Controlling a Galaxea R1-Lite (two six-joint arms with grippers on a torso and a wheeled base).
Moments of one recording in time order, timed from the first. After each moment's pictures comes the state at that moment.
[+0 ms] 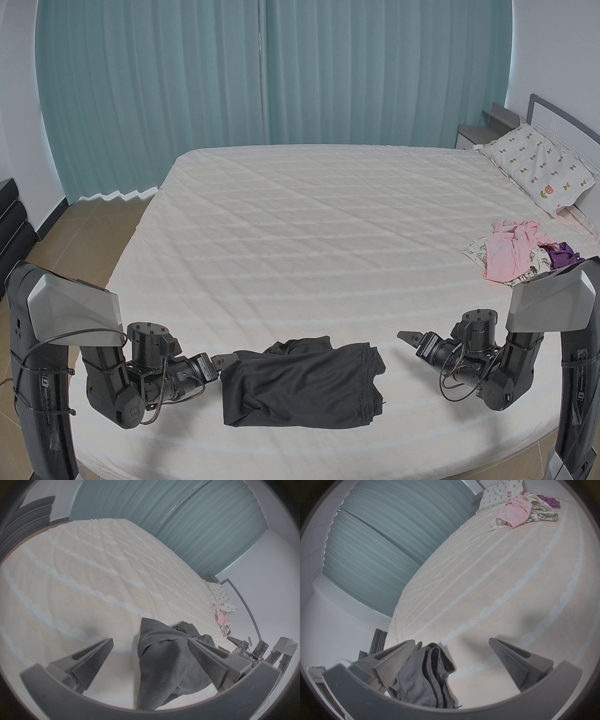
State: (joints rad) left arm -0.25 2.32 -0.41 -1.32 -0.19 -0.65; right arm 0.30 2.37 -0.50 -1.38 0.06 0.82
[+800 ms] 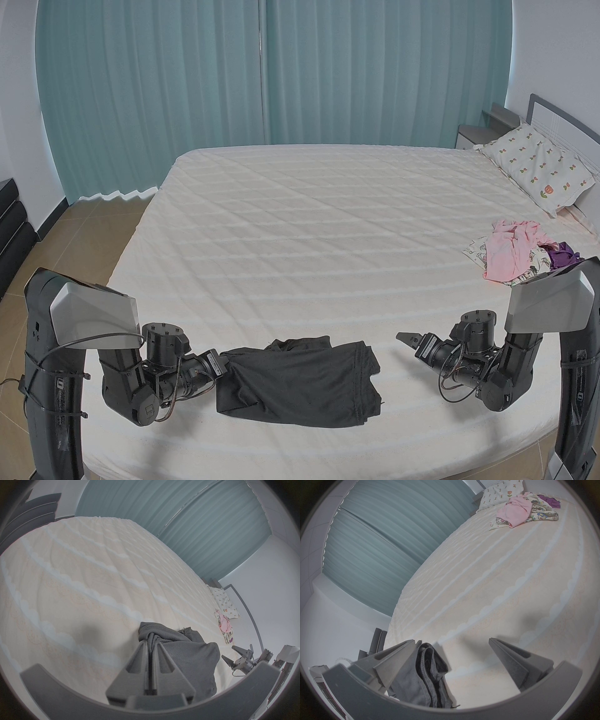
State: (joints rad) left arm -0.27 2.41 -0.51 -1.33 -0.12 -0.71; right arm 0.30 2.38 -0.50 -1.38 0.06 0.82
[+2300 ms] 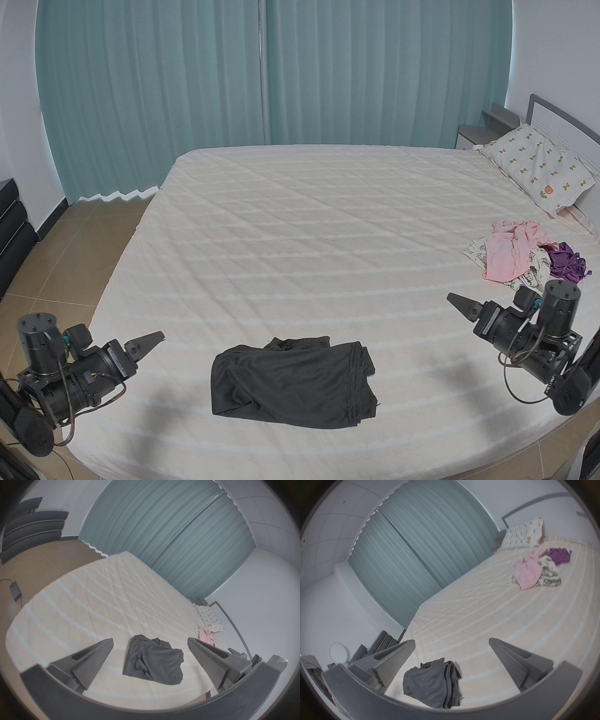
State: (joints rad) left arm -0.10 1.64 -0.03 -1.23 -0.22 -0.66; right arm 0.27 1.82 -0.21 -1.36 0.00 0.61
